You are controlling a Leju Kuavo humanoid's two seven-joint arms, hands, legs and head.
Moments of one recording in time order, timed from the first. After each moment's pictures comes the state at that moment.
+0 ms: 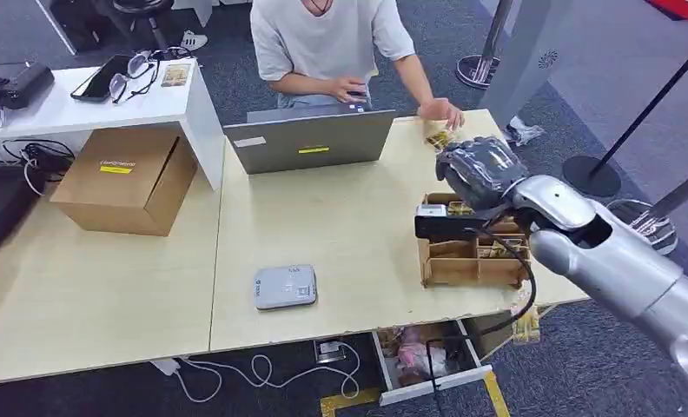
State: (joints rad) left arm -0.14 -0.10 1.55 -0.08 -1.42 0.16 -0.19; right arm -0.89 -0.74 0.97 -1.24 0.56 0.02 -0.01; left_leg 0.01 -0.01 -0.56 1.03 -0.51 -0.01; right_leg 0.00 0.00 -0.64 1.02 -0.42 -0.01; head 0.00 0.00
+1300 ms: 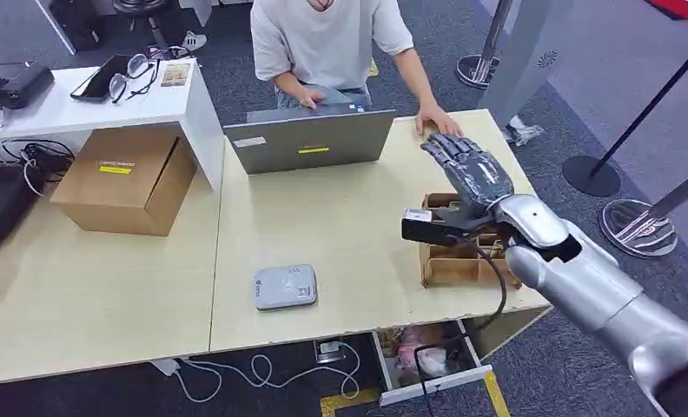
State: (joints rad) left arm -0.14 -0.11 1.55 -0.08 -1.45 0.15 -0.20; right arm -0.75 -0.63 0.85 -1.12 0.71 -0.03 0.03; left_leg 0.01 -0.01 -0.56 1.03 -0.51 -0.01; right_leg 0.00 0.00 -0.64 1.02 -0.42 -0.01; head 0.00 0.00
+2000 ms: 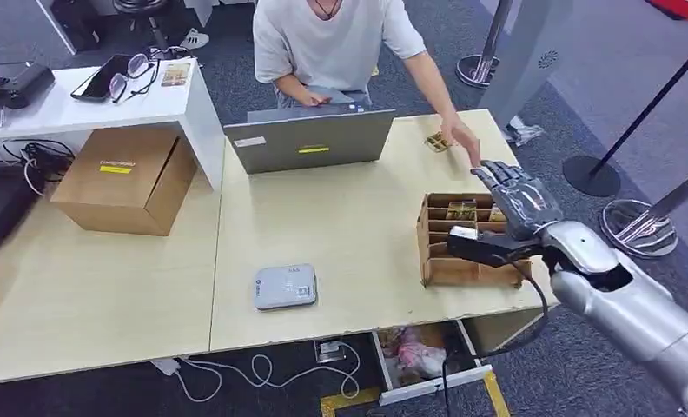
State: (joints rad) left arm -0.12 -0.11 1.55 -0.08 -1.40 0.16 -0.21; right arm -0.59 -0.79 0.76 -1.19 0.66 -0.02 0.06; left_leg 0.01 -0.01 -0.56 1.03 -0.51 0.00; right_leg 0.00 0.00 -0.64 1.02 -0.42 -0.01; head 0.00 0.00
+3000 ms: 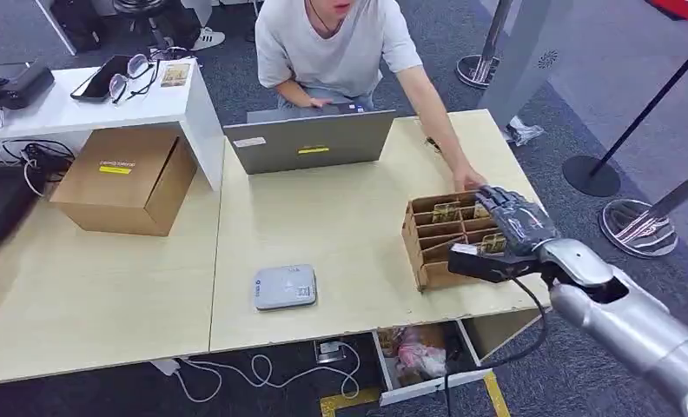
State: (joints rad) left arm -0.12 -0.11 1.55 -0.08 -1.35 0.16 -0.21; right arm -0.55 -0.79 0.79 -1.14 0.61 0.00 0.06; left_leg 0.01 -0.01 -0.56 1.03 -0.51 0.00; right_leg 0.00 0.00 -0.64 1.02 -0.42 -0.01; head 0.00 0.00
